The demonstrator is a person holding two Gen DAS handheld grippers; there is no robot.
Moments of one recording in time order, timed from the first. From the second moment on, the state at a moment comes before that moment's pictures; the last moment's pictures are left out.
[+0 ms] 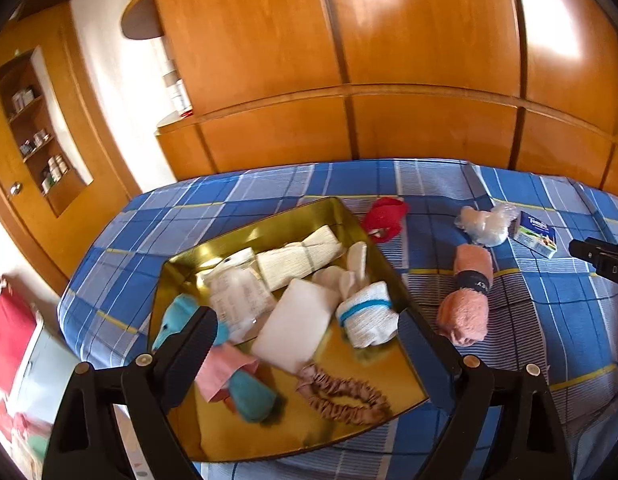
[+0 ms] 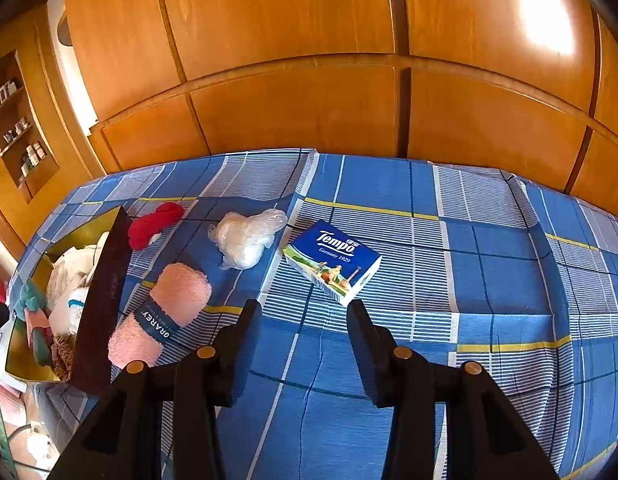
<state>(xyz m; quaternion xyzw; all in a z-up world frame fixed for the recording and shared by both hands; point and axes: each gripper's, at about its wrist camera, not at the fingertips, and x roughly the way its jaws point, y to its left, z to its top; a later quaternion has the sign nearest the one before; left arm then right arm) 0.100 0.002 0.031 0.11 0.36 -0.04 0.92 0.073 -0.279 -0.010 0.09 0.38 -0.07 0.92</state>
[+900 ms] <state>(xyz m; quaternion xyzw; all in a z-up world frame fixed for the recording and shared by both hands) 0.291 -0.115 -0.015 0.18 0.47 -0.15 0.85 0.070 -0.284 0.001 0.13 0.37 -0.06 0.92</state>
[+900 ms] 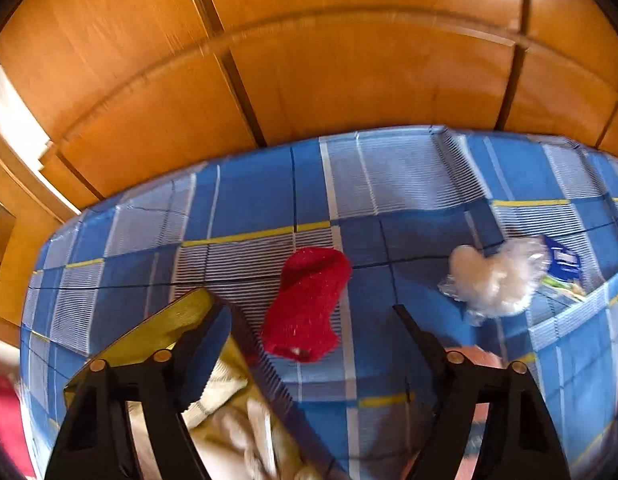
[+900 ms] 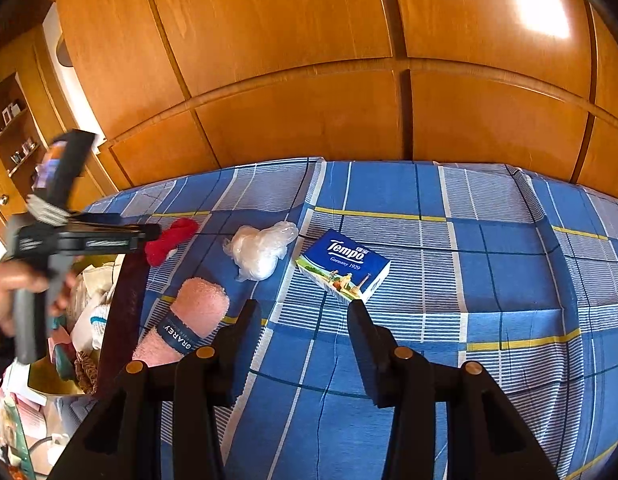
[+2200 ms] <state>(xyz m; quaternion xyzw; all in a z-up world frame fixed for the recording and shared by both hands) 0.119 -0.008 0.047 0.03 0.38 -0.20 0.90 0.079 -0.271 -0.039 0.21 0.43 0.03 0.88</state>
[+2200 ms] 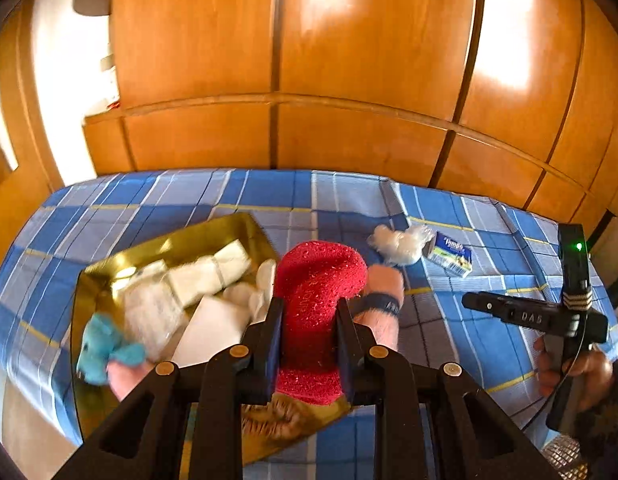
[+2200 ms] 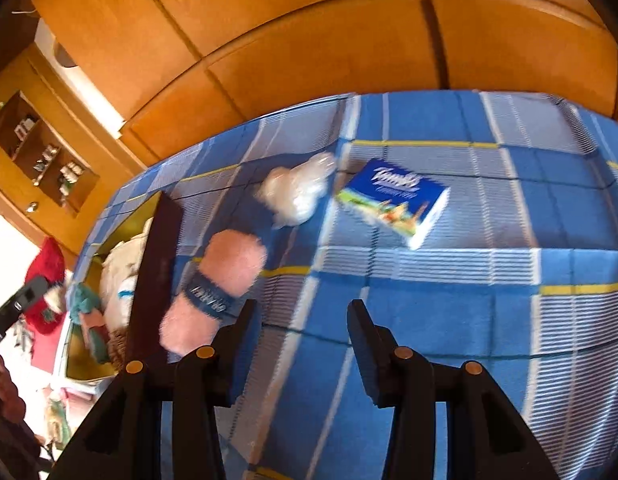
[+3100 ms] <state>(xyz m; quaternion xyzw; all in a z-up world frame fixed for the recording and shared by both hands) 0.080 0.107 0.017 -0.05 0.39 -0.10 0.91 0.150 -0.173 -0.057 0.15 0.50 0.04 0.85</state>
